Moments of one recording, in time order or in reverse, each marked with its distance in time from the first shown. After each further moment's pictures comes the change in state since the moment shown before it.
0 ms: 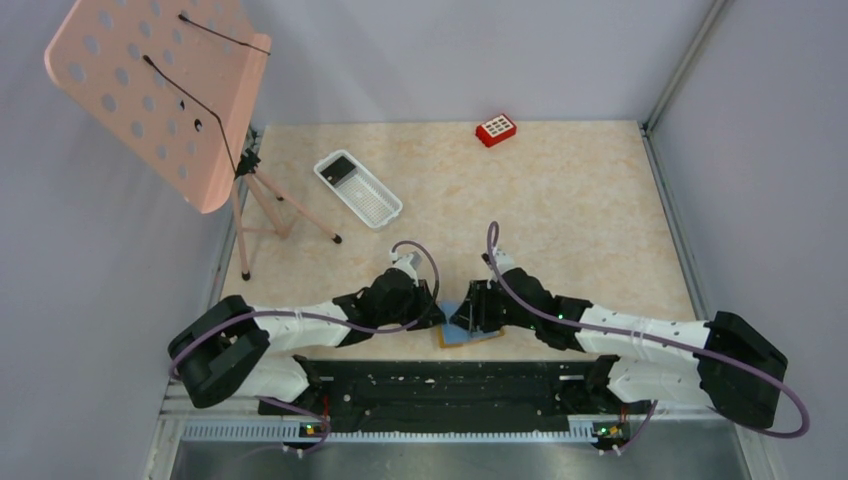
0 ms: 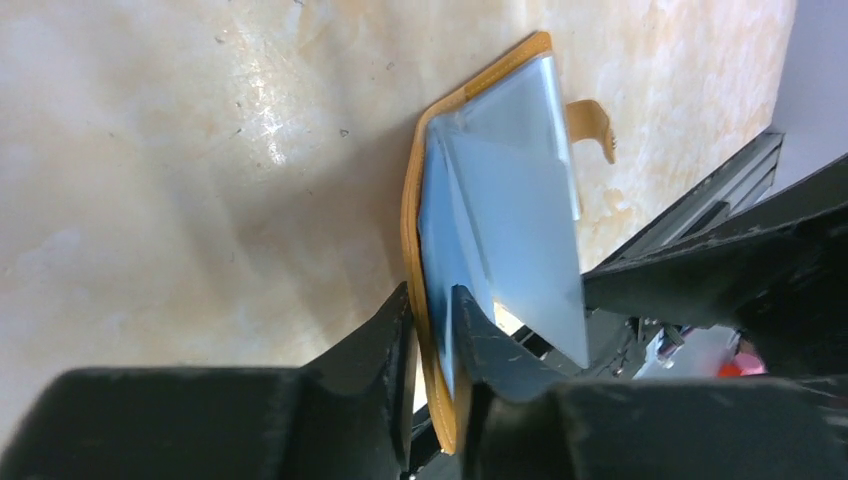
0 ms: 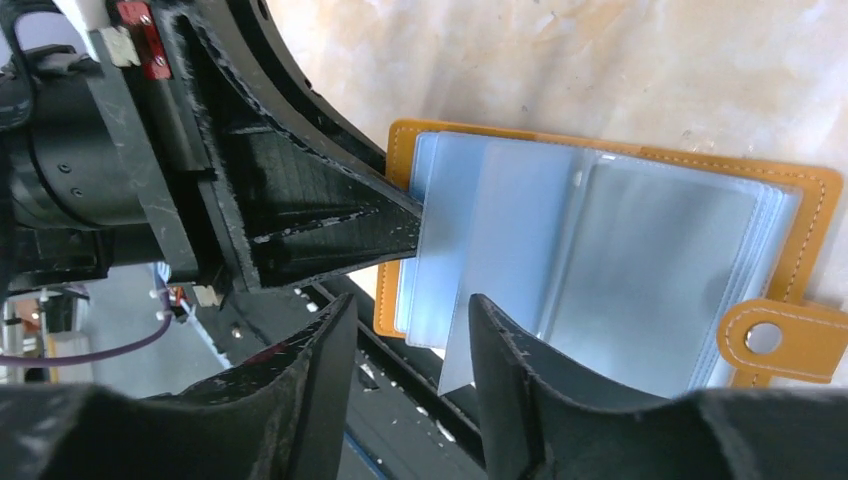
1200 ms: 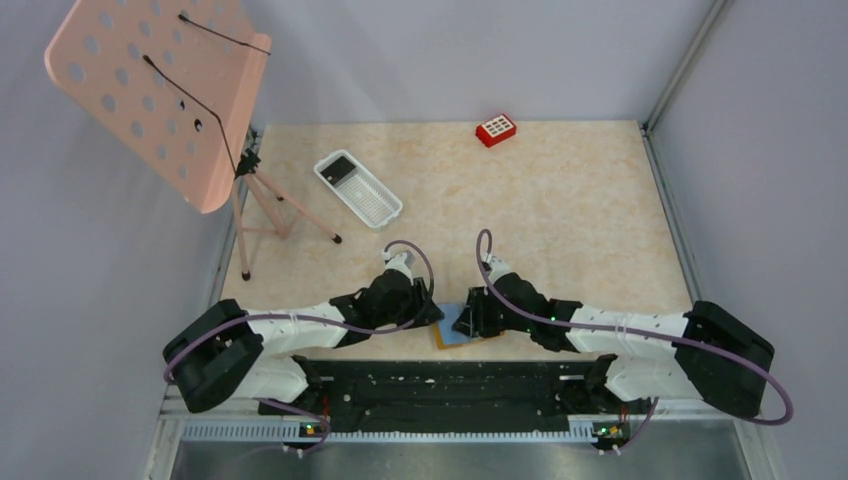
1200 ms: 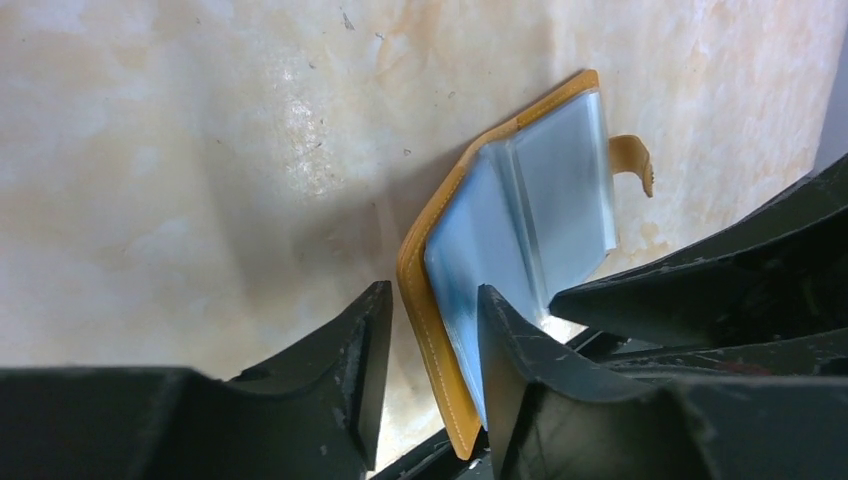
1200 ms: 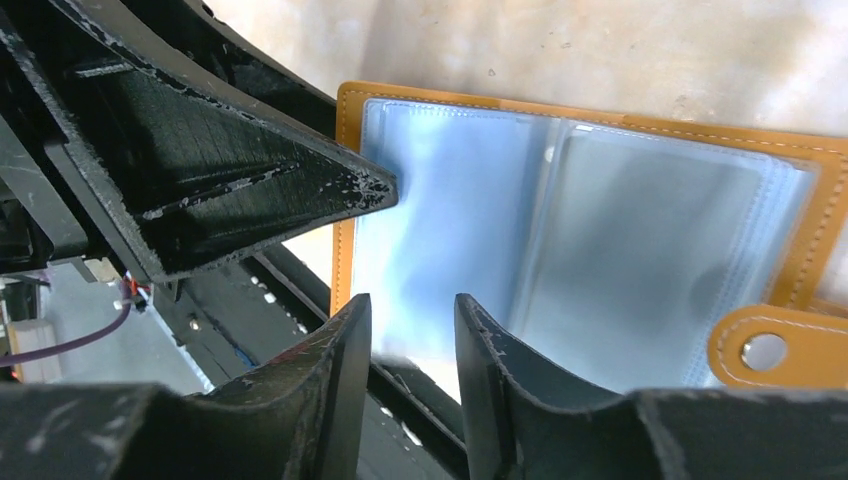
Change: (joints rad) left arm 0.000 -0.055 -0.003 -0.080 -0.112 -0.003; right arm 0.000 0.109 -0.041 0.098 -0.035 -0.011
